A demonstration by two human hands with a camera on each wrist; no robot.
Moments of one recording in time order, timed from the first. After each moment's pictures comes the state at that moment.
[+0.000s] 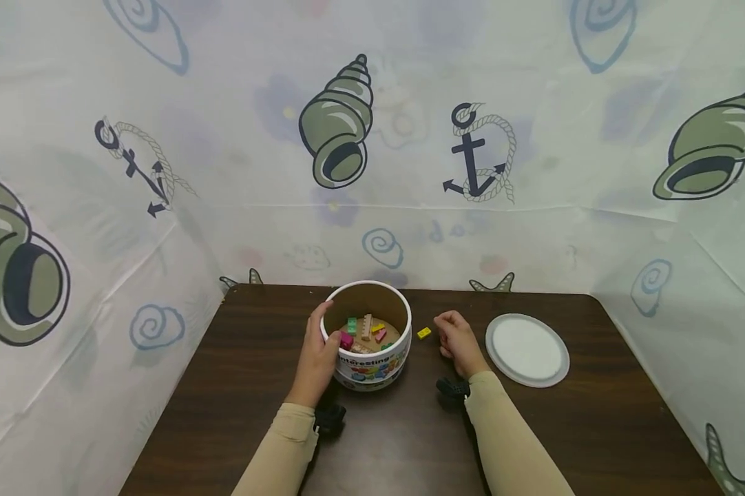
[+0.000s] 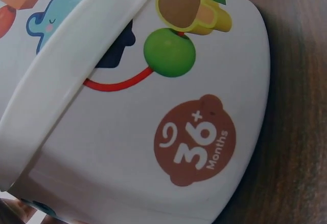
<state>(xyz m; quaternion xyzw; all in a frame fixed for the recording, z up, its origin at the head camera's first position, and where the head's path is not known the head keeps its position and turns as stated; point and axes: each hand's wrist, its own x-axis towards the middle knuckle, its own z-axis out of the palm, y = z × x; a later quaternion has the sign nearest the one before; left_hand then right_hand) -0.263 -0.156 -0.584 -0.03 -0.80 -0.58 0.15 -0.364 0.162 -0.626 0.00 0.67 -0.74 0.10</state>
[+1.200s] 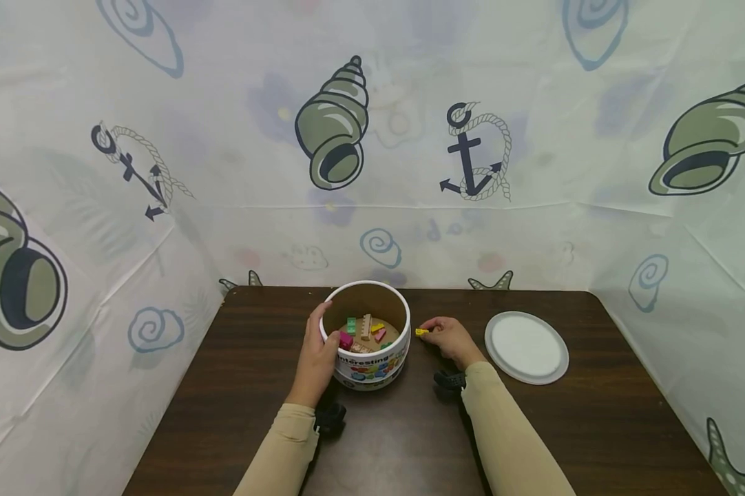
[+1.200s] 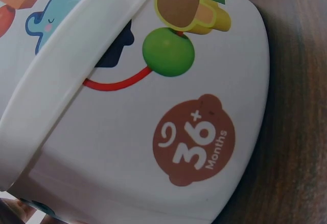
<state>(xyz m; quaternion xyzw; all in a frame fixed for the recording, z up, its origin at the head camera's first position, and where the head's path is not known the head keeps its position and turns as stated) -0.262 -0.155 -0.579 -0.01 -0.80 -0.58 0.14 -0.372 0.159 -0.617 -0.03 0.78 -0.60 0.17</state>
